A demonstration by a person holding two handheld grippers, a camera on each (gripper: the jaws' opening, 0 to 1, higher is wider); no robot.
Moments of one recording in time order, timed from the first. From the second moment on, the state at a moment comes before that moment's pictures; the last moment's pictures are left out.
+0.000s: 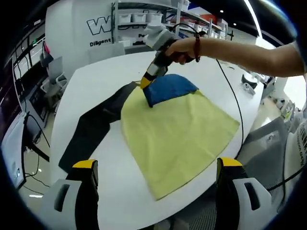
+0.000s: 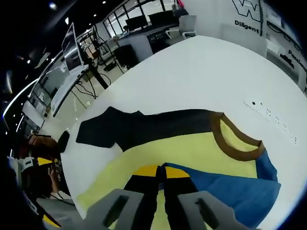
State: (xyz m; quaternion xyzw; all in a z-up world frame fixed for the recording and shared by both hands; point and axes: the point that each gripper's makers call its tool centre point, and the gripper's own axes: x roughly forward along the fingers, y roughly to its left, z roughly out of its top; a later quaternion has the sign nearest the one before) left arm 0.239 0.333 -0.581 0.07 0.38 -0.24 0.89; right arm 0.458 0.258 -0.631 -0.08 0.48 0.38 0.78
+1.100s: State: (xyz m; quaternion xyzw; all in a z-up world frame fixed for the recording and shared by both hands) left arm 0.237 0.330 -0.575 0.07 0.37 -0.24 0.90; right arm 0.473 0.218 -0.607 -0.08 0.36 0.41 0.83
